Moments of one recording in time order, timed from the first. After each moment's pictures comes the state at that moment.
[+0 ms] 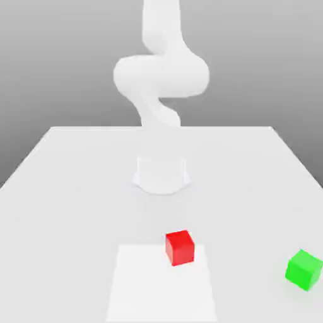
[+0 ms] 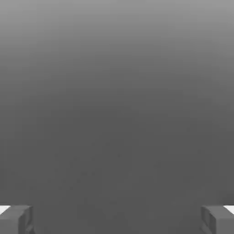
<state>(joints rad) 0.01 -0.74 0.00 -2.36 0.00 2.35 0.78</state>
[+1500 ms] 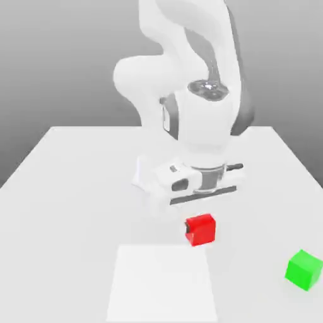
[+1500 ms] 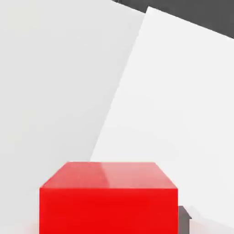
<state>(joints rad) 0.26 -0.01 0.07 -2.74 -0.04 2.73 0.72</state>
